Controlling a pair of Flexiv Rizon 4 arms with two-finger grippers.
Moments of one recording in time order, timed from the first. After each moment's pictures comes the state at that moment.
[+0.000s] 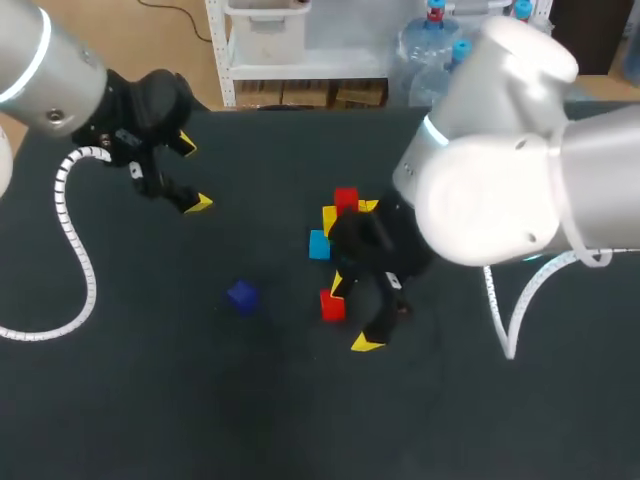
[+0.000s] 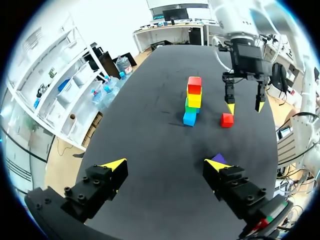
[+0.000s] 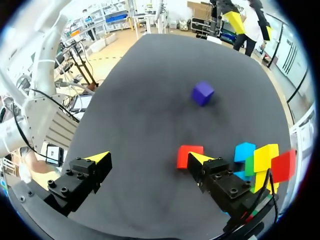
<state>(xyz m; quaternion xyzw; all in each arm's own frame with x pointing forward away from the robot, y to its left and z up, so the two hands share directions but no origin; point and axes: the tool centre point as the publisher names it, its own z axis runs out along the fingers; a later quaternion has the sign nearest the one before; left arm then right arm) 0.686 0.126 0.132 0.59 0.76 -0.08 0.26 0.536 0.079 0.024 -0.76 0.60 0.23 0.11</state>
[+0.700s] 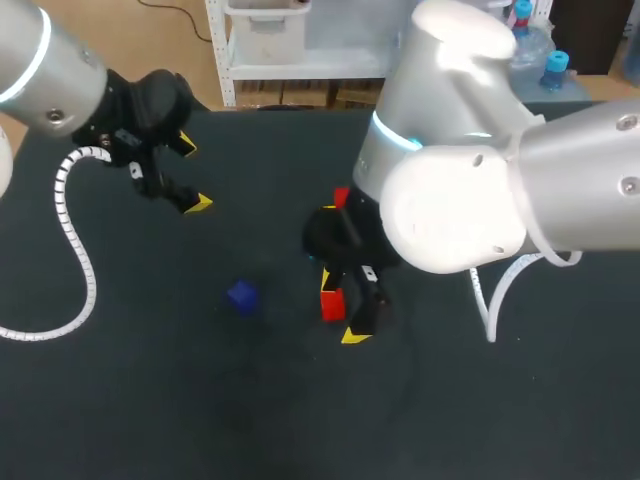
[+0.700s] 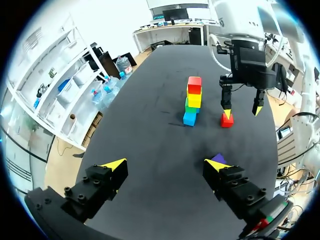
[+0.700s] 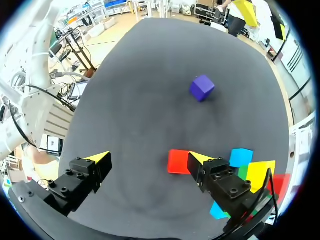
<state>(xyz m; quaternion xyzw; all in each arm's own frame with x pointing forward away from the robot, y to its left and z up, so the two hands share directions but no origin) 0.686 0.125 0.132 0.59 0.76 -0.08 0.26 0.550 0.089 0.023 -0.77 0.61 0.17 0.07</state>
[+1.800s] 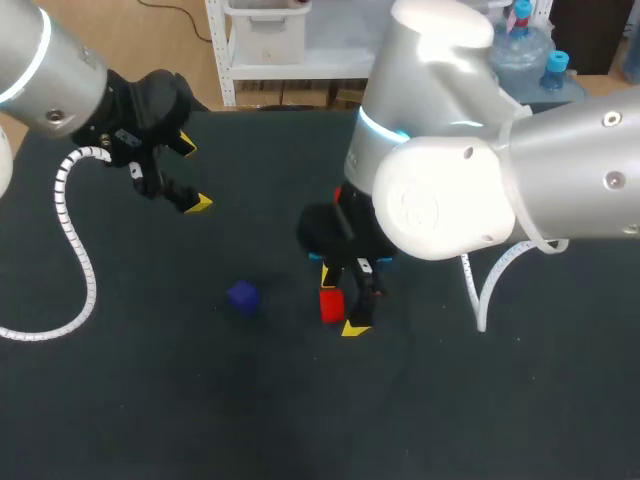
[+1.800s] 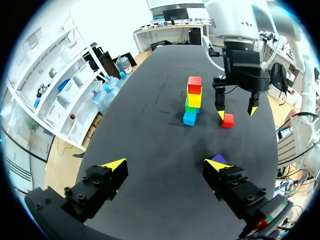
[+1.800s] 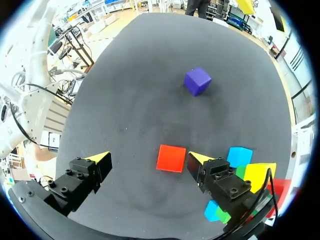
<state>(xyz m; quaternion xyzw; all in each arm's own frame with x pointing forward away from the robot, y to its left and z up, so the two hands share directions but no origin) 0.686 0.126 0.132 0.59 0.76 -0.08 0.26 0.563 0.088 0.016 -0.78 0.61 0.16 0.04</state>
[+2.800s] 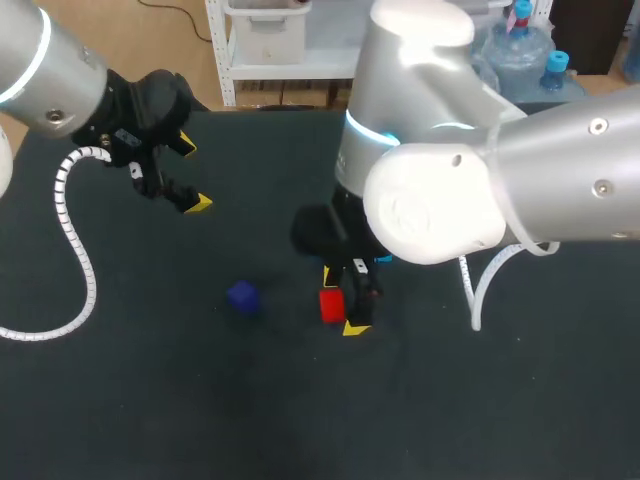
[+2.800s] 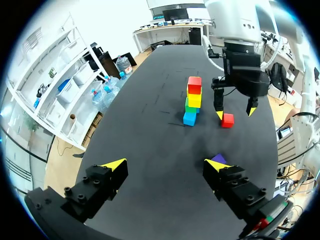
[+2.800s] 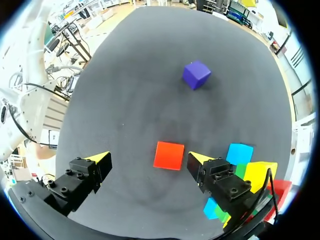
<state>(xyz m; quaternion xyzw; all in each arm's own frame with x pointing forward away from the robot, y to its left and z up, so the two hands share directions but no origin) 0.686 0.125 0.132 0.59 0.76 -0.08 0.26 0.567 0.086 0.012 -0.78 0.61 0.14 0.02</state>
